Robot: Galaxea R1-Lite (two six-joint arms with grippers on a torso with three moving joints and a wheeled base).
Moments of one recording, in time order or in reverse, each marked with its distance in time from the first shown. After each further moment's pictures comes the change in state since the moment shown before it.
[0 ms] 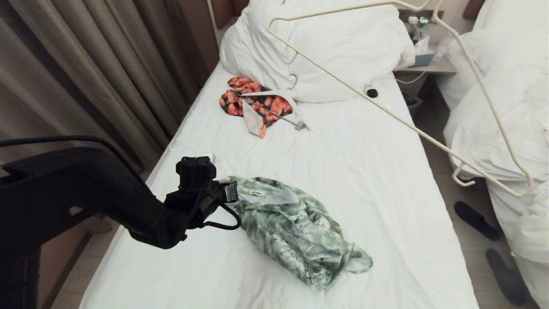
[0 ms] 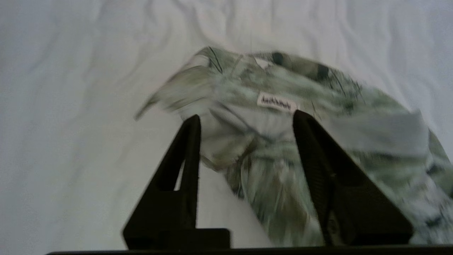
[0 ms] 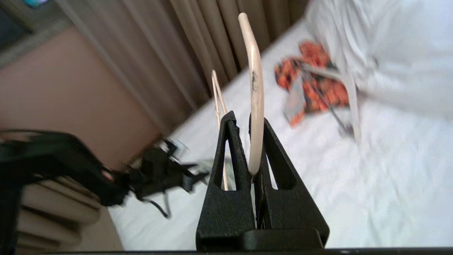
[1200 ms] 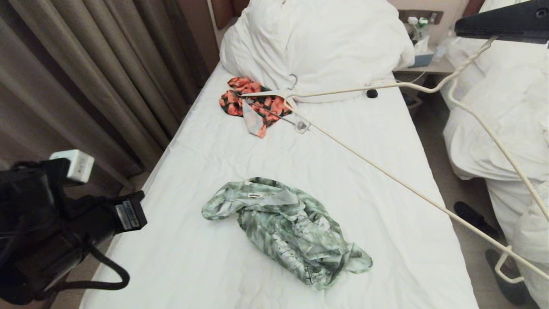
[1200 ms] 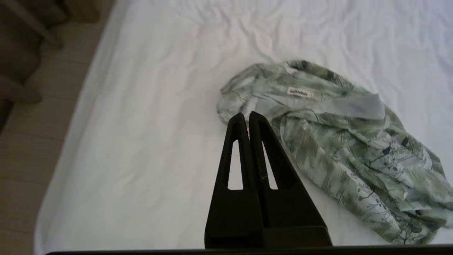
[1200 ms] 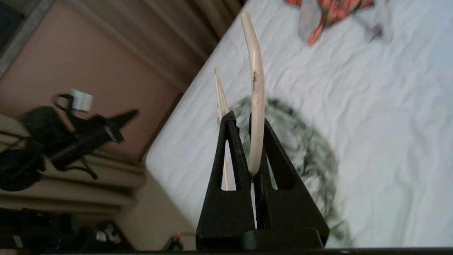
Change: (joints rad) left arm 0.111 -0.835 0.480 0.248 0.006 0.011; right arm -0.009 -0.137 0.282 0.083 -0.018 0.156
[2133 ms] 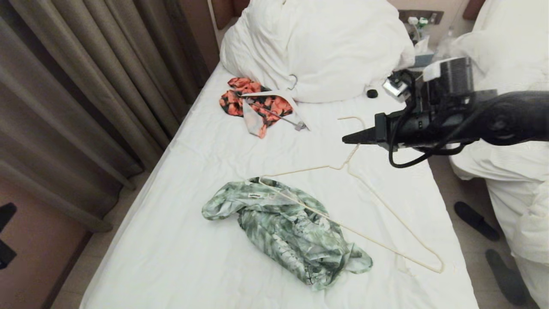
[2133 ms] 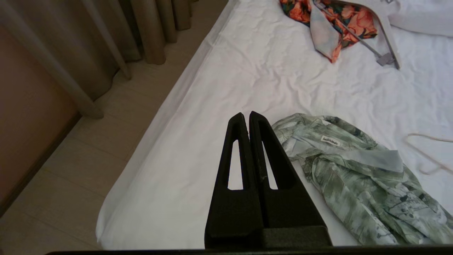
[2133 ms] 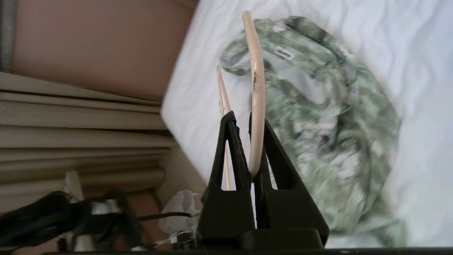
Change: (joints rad) left arm 0.244 -0.549 0.008 0.325 -0.020 -0.005; right arm -0.103 0.575 0.010 -0.249 0.319 0.047
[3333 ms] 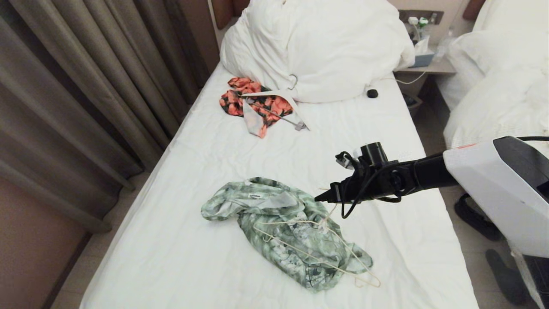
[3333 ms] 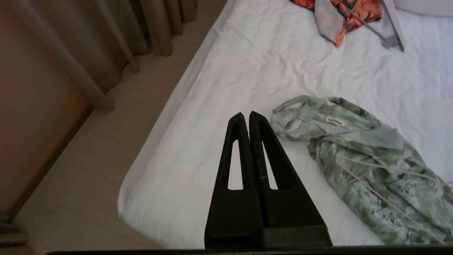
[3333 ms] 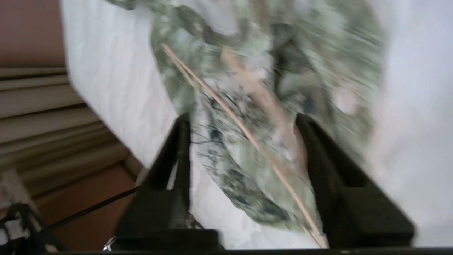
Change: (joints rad) left arm -0.001 -0.209 -0.082 0.319 0.008 0.025; right arm 0.064 0.405 -0.043 -0.050 -0.194 -0.051
